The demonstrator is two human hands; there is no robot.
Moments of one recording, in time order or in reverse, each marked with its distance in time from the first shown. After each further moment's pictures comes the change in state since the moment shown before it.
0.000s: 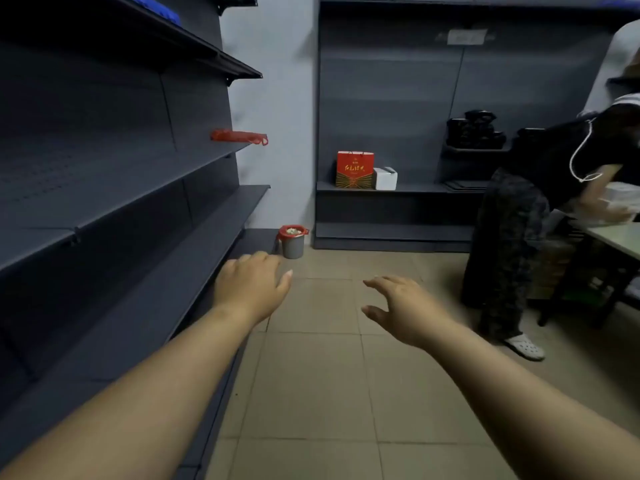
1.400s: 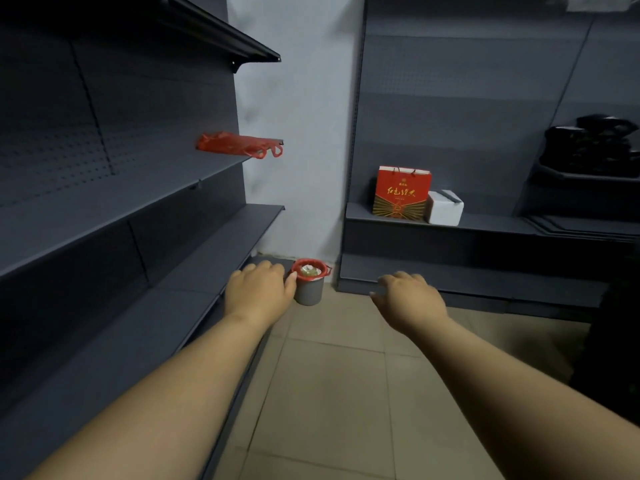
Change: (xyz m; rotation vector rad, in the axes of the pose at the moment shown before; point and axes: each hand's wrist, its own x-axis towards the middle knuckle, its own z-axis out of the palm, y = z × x) left_hand 0.645 -0.084 0.275 0.079 0.044 -0.153; right_hand 0.729 0.142 0.080 -0.099 -0.029 0.088
